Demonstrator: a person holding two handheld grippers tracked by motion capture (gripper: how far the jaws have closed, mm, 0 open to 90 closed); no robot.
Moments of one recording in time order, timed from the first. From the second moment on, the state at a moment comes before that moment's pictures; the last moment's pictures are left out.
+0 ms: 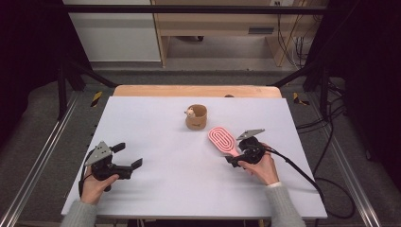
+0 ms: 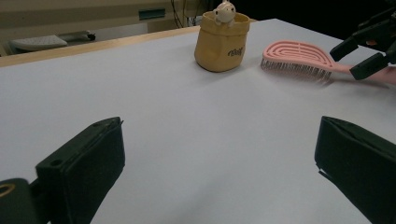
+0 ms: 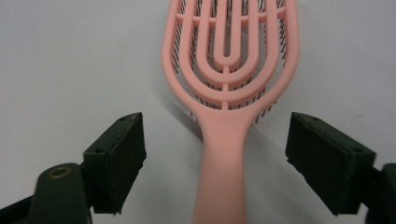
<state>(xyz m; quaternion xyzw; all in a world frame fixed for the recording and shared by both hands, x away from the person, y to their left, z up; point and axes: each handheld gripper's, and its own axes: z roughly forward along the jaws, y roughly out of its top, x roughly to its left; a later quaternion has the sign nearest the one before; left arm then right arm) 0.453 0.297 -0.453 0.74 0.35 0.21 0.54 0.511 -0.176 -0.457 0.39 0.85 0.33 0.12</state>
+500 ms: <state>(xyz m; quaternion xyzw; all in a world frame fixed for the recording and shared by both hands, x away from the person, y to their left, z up) 0.453 0.297 -0.453 0.74 0.35 0.21 0.54 0.514 -0.175 -0.462 0.39 0.86 0.31 0.12</state>
